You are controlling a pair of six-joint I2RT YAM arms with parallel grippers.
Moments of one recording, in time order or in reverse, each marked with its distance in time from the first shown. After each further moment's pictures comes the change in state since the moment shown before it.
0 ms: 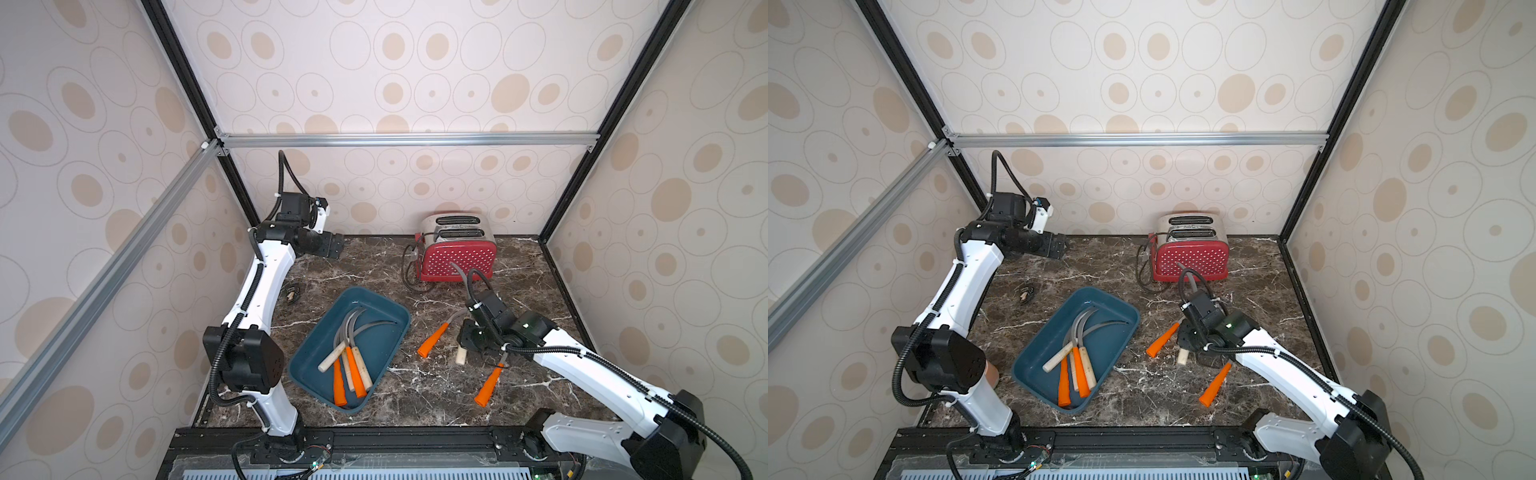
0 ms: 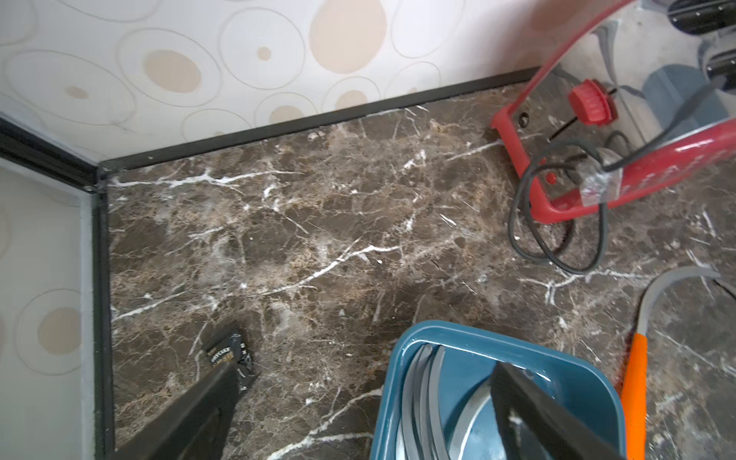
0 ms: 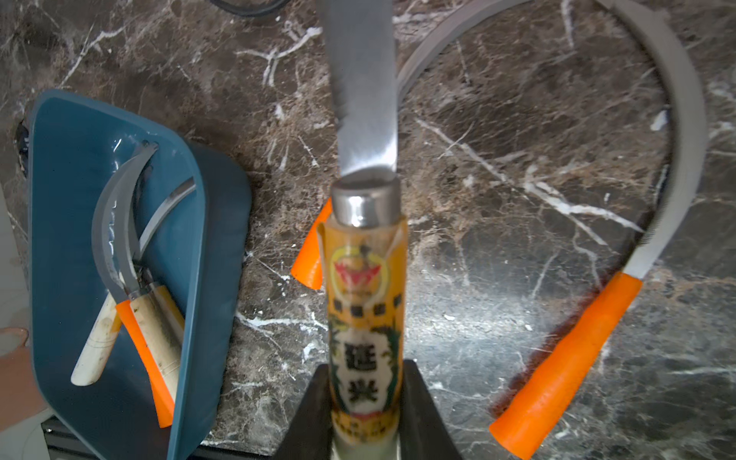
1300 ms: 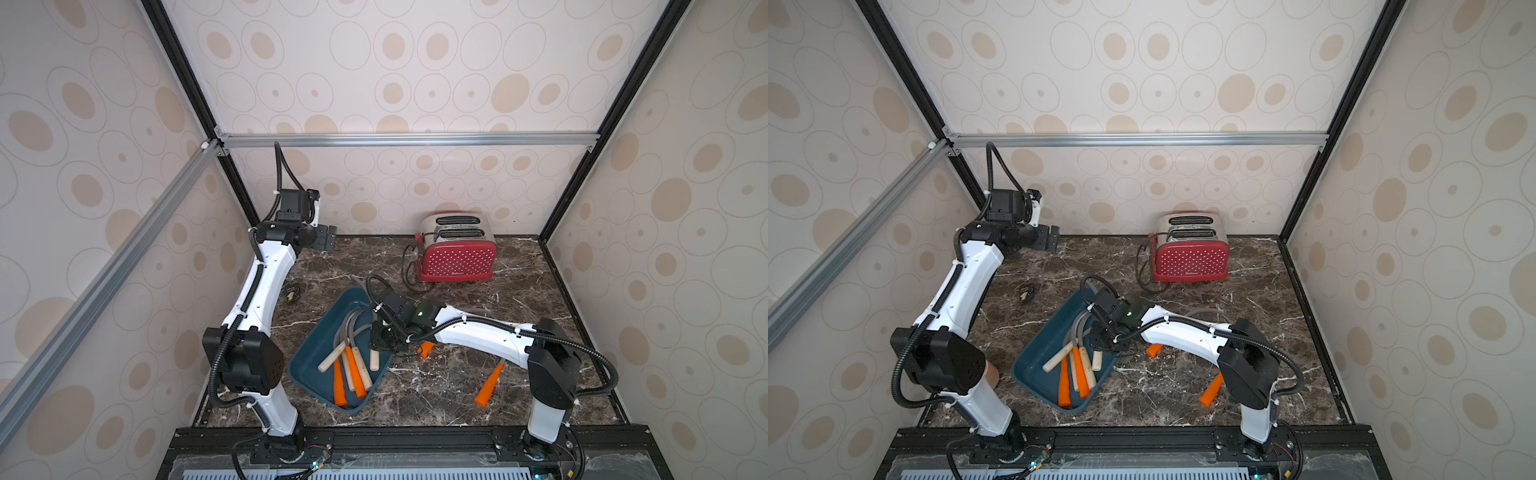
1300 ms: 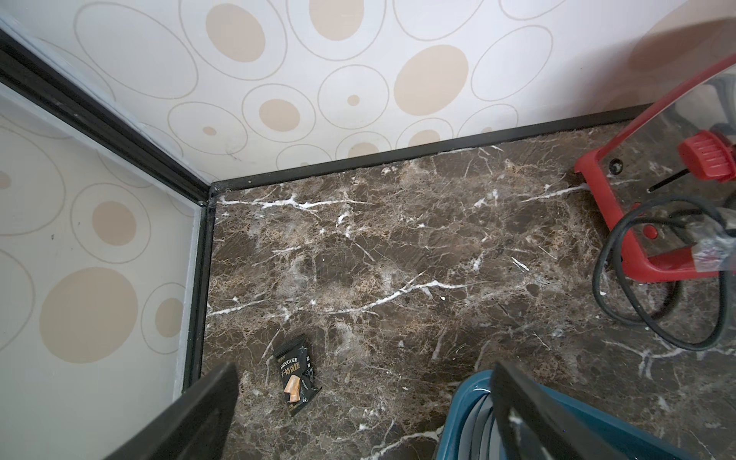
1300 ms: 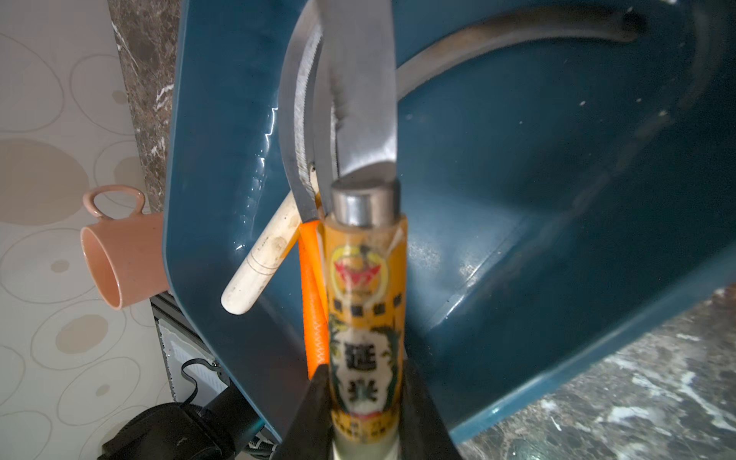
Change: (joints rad) left arm 0.003 -0.012 0.000 0.090 -0.209 -0.021; right arm 0.326 0.656 0.489 0.215 -0.222 0.110
